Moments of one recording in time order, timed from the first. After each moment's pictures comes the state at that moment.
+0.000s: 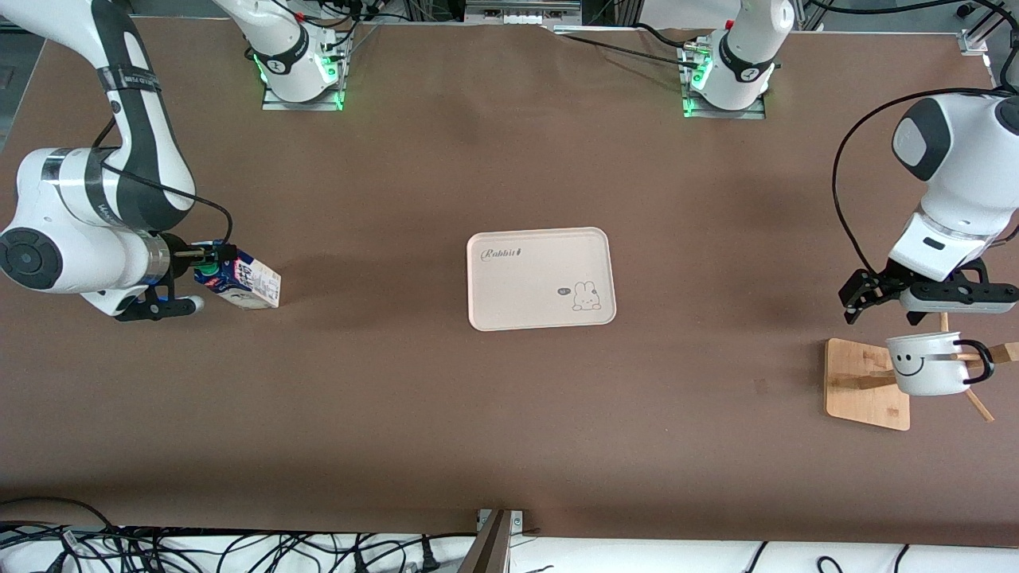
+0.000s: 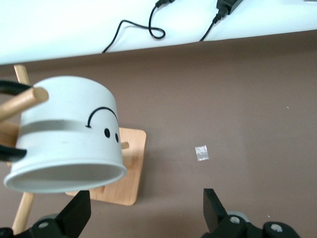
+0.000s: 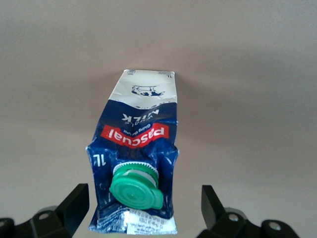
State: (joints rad) left arm 0.15 0.12 -0.07 -2.08 0.12 2.62 0.06; right arm -0.03 0.36 0.03 -1.76 -0.06 1.75 -0.09
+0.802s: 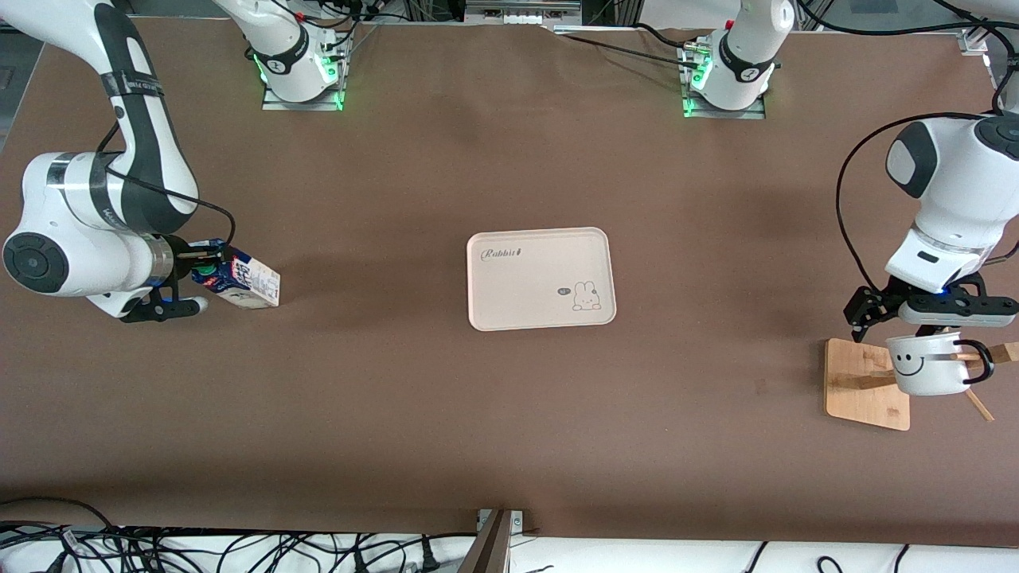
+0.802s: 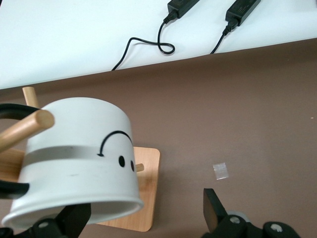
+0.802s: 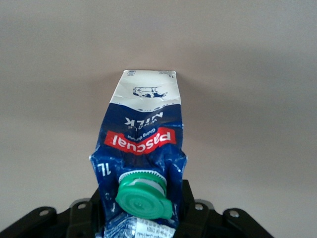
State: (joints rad) left arm 0.16 0.18 -0.04 -2.08 0.18 2.75 0.06; right arm -0.03 0.37 0.03 -1.75 -0.06 1.75 -0.10
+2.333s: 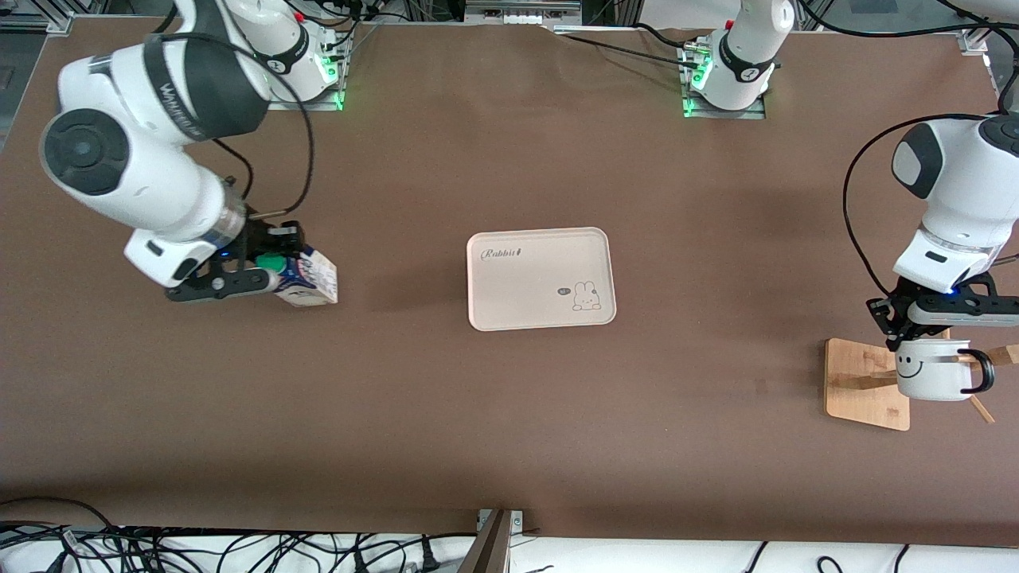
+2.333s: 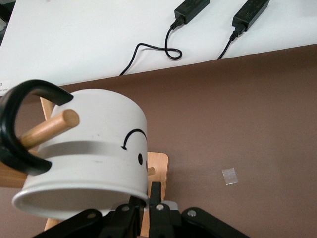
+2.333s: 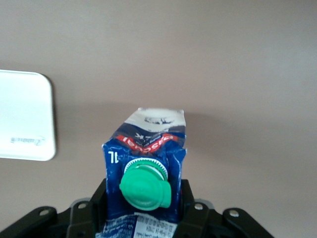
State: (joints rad) left arm 0.17 0.19 -0.04 -2.08 0.19 2.78 0.06; right arm 0.20 0.30 0.15 -1.50 -0.01 1.68 0.24
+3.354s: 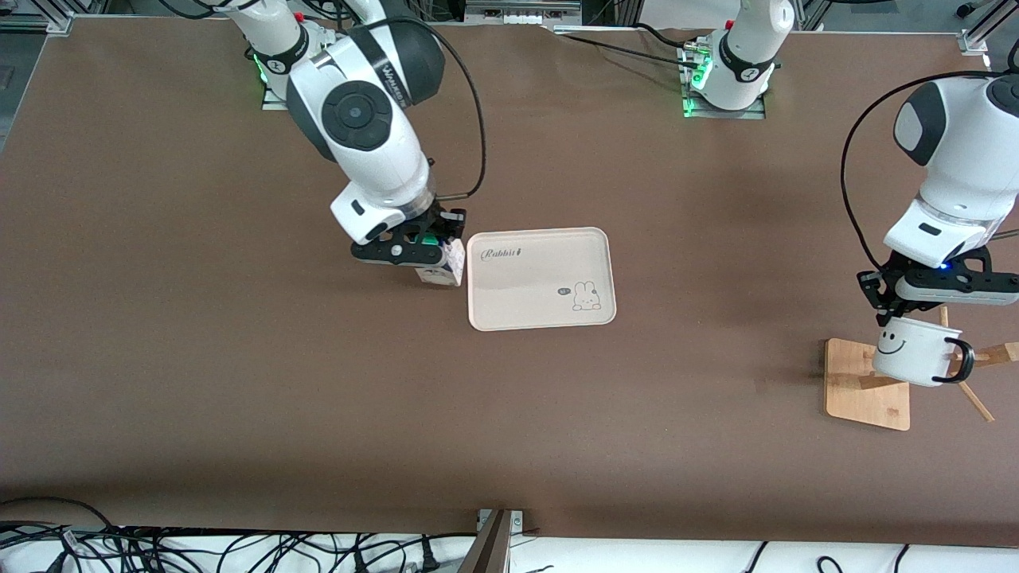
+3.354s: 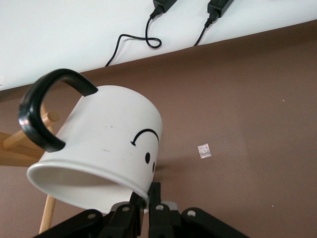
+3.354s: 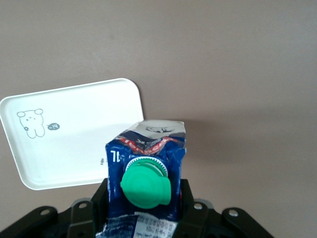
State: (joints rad) left arm 0.11 0.05 -0.06 -2.08 0.19 2.53 0.06; right arm 0.52 0.43 0.15 -1.47 0.00 1.87 0.76
